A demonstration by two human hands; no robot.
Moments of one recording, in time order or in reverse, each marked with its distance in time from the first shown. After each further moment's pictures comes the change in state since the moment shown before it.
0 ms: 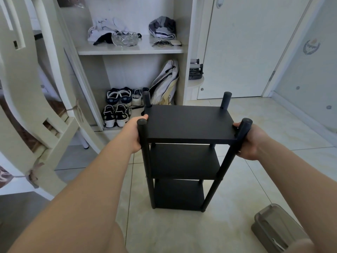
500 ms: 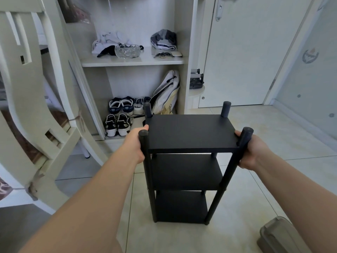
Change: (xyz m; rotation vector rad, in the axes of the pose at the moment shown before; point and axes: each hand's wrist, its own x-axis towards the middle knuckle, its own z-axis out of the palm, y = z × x) left_hand 0.007 -0.002 0.006 -0.111 0.041 -0.043; right_hand 0.004 0.003 0.004 0.142 -0.009 -0.058
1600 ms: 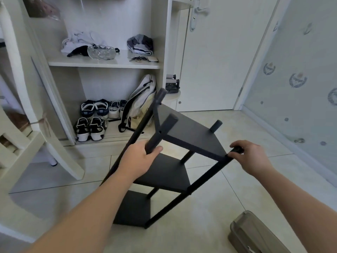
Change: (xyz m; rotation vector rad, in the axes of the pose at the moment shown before) left_hand -0.006 -0.067 0.036 1.024 -0.058 0.761; right_hand 0.009 -0.015 -0.107 -1.307 0.285 -0.768
